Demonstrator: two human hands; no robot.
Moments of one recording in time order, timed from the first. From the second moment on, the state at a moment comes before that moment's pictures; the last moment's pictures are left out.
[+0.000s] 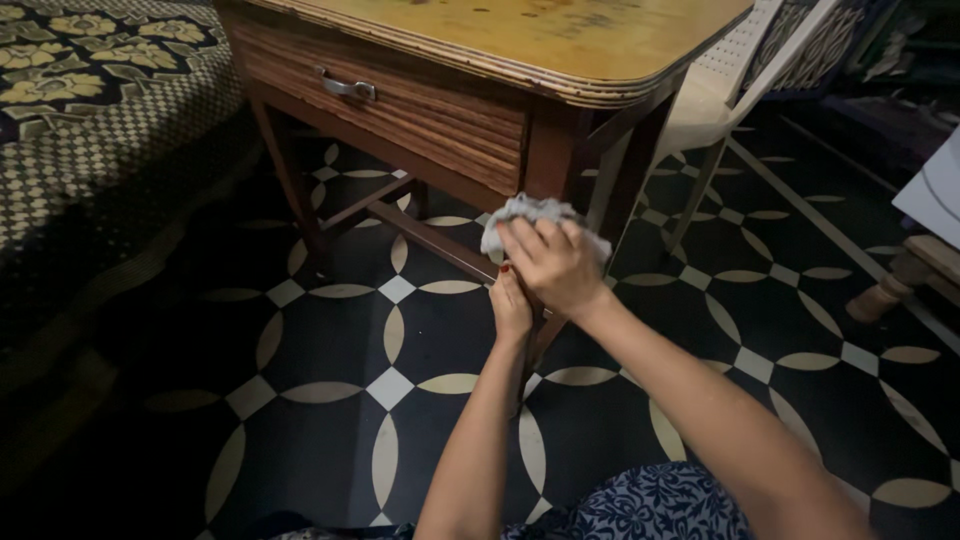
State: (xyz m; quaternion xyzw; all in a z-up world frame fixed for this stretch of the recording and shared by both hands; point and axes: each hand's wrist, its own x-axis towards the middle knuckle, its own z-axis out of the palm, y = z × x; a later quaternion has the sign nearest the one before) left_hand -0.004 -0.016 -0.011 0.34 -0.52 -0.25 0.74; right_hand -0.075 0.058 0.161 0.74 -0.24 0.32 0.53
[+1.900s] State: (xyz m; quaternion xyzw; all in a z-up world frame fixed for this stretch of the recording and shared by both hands) left_hand -0.003 0.002 0.004 0.35 -0.52 -0.28 0.72; right_hand 0.052 -0.032 0.249 0.73 -0.20 0.28 0.59
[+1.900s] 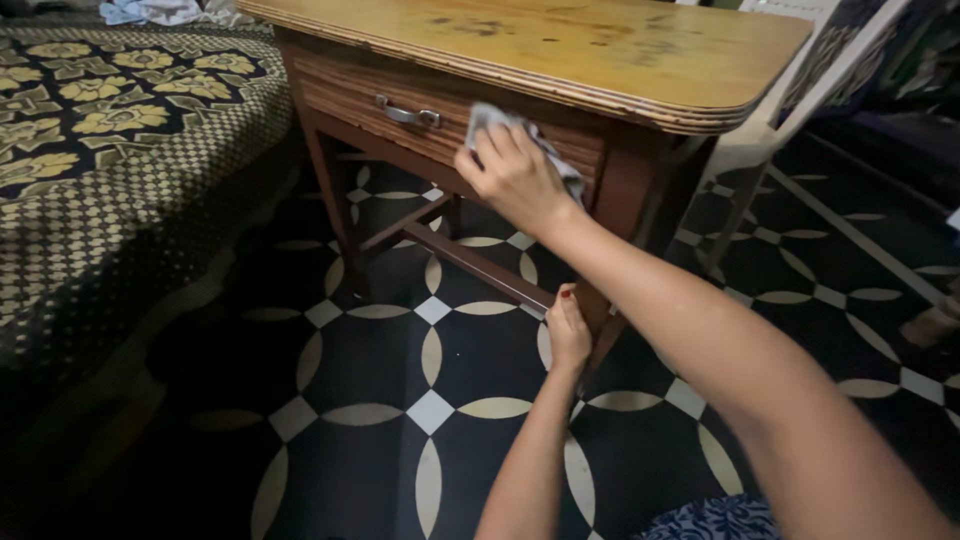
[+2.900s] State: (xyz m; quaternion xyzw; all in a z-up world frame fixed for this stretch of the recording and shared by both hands) left_hand -0.002 -0.002 0.000 0.41 -0.53 -0.24 0.70; right_hand -0.067 0.060 0.196 0.66 -0.33 0.29 0.61
